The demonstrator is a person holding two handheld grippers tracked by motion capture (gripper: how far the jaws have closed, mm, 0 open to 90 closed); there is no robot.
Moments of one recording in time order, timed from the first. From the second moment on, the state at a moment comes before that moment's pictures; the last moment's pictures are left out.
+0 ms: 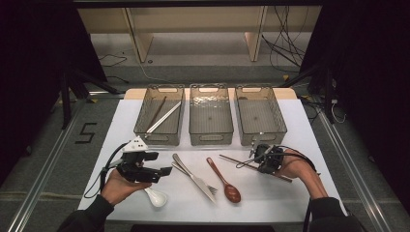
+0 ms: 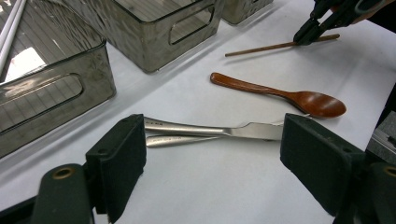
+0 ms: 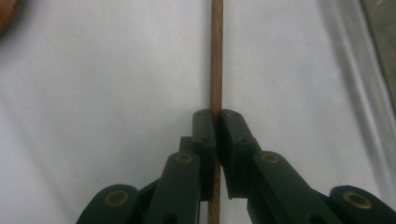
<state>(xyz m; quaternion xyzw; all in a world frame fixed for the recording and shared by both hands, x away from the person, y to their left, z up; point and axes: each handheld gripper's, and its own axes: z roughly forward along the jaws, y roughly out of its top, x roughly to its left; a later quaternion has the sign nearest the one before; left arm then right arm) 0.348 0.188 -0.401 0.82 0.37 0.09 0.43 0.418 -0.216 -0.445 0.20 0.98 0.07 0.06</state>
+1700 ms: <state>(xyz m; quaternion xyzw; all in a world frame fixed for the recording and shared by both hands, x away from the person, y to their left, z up) 0.345 0.110 -0.408 0.92 0.20 0.06 0.34 0.347 -0.115 -0.398 0.04 0.99 0.14 0.08</state>
